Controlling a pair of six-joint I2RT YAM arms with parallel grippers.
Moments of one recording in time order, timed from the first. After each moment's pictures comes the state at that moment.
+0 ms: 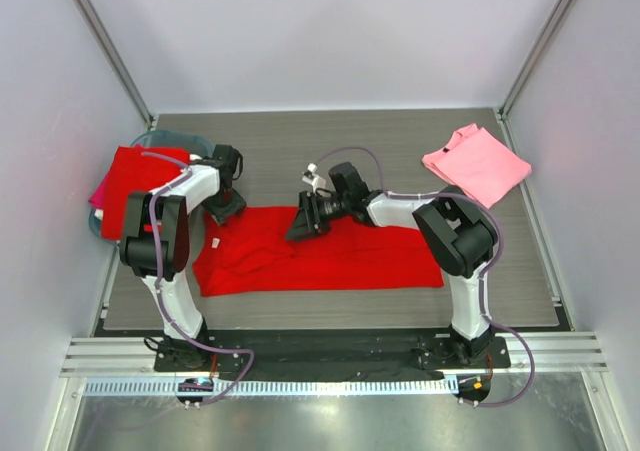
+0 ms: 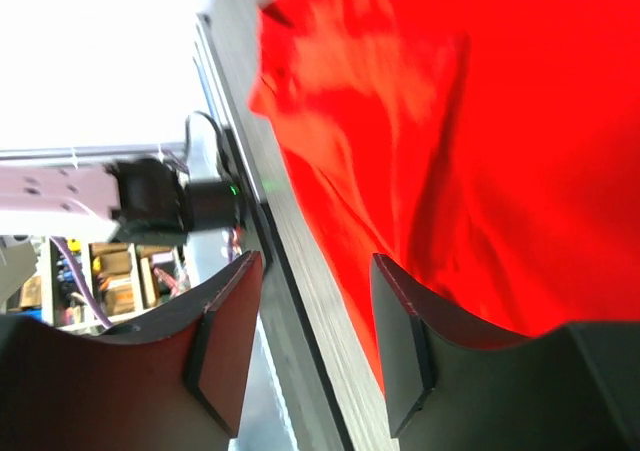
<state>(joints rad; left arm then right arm) -0.15 1.88 1.25 -0.71 -0.27 -0.88 0.65 2.01 1.15 0.20 -0.87 0.70</state>
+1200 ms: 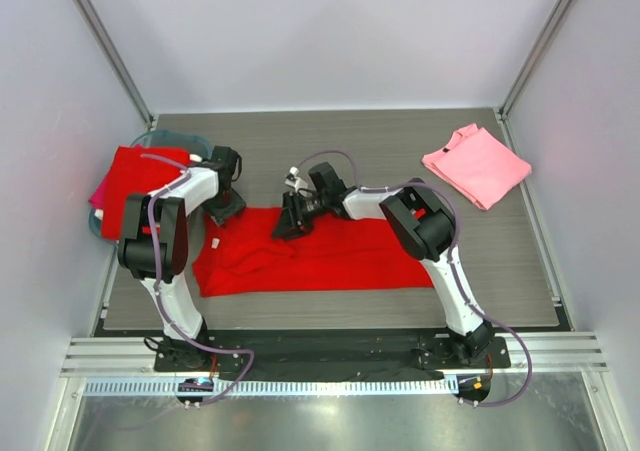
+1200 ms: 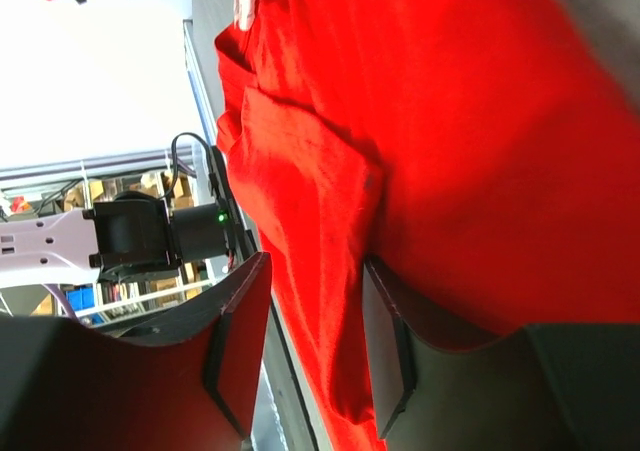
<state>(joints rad) -0.14 1.86 1.22 -0.67 -0.25 -0.87 0.68 2.31 1.47 0.16 -0.93 0.76</state>
